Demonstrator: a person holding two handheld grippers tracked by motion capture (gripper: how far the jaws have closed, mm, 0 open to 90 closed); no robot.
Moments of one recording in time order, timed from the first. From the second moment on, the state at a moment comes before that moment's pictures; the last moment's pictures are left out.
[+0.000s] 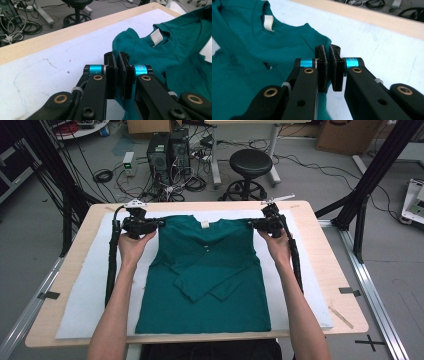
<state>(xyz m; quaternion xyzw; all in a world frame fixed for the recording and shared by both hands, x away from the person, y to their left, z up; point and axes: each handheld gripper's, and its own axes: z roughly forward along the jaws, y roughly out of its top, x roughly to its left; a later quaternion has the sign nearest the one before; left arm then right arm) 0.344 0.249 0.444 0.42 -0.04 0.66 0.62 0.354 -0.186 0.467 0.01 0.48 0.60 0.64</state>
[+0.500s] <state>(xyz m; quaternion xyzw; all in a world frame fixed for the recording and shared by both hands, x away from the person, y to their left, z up) 0.371 0.251 0.413 0.44 -0.04 0.67 0.60 0.375 -0.190 0.431 0.00 0.50 0.58 0.64</state>
